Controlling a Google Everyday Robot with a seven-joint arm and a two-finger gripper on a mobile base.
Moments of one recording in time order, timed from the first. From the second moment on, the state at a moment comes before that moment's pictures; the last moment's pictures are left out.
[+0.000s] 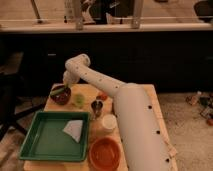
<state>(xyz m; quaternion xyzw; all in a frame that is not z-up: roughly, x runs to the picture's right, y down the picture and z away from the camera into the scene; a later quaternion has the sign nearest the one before) -0.240 -0.039 0.931 -0.05 -0.29 -0.46 0.84</state>
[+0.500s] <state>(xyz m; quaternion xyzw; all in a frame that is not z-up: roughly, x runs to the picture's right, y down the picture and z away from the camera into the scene) -0.240 -0.038 0.931 -0.05 -0.29 -0.46 0.84</state>
